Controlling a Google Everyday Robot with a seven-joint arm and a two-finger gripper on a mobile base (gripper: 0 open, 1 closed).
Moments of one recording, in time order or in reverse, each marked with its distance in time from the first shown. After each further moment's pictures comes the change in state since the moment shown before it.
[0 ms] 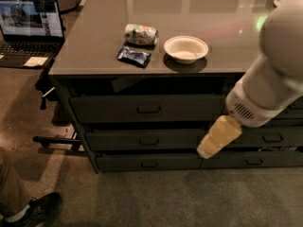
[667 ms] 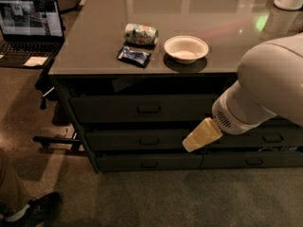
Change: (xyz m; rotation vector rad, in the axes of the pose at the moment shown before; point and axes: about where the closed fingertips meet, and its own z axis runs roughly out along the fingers) arm -0.017 -0.002 0.035 0.107 -0.106 0.207
